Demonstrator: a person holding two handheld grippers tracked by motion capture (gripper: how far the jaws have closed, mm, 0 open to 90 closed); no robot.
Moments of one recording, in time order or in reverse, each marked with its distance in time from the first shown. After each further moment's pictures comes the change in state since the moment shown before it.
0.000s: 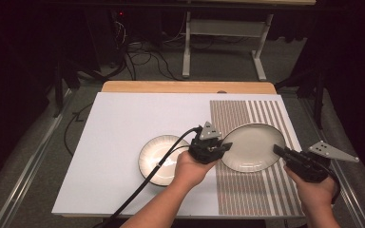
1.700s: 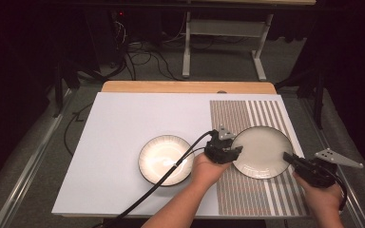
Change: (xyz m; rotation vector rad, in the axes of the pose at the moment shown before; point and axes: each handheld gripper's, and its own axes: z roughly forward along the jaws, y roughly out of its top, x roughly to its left) left arm -0.004 -0.013 0.060 0.063 0.080 -0.059; right arm -0.032 -0.032 -0.006 0.079 -0.091 0.044
